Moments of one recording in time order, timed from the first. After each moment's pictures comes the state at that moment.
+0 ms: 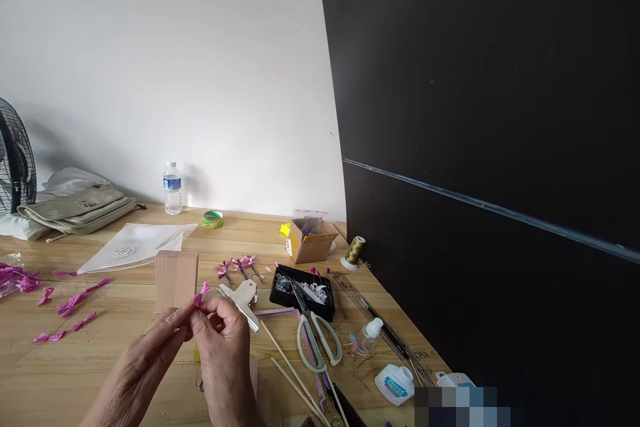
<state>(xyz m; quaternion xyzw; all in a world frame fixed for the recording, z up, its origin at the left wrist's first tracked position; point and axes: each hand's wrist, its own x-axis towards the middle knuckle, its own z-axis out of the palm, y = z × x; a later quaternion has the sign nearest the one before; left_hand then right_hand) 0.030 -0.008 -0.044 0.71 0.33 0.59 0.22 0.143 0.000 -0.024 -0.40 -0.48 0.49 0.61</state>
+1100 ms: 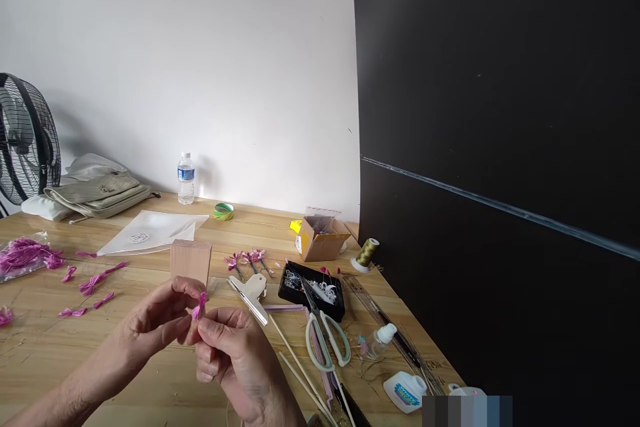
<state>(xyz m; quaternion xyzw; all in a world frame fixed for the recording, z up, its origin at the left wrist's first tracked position) 0.008 0.004 -0.014 0.62 0.28 0.48 0.56 0.161 -0.015 -0.005 -0.25 -0.37 0.79 0.42</state>
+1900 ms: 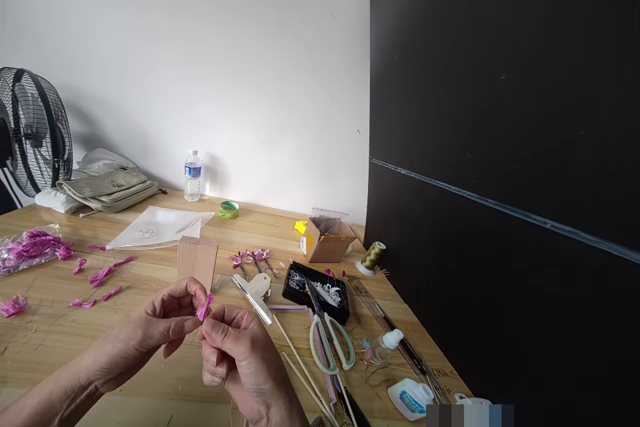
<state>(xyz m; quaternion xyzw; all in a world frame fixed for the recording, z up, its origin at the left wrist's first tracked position) 0.004 0.004 -0.008 0.55 0.29 0.42 0.66 0.162 -0.013 -0.010 -0.24 -0.35 0.80 0.41</state>
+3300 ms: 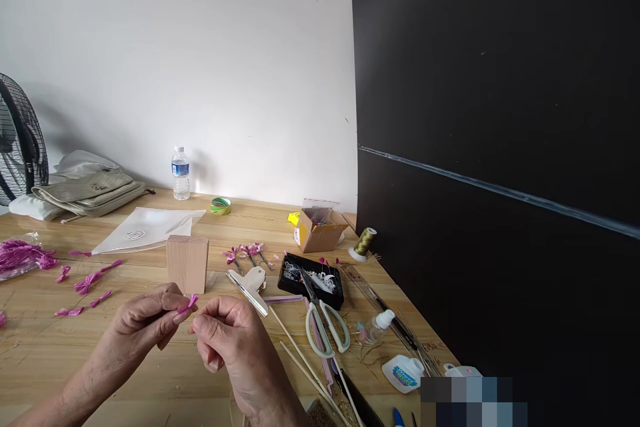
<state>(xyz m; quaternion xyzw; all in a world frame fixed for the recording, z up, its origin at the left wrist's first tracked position) 0.005 0.009 -0.021 0.72 0.28 0.55 0.32 0.160 -0.018 -0.006 -0.33 -0.45 0.69 0.47</state>
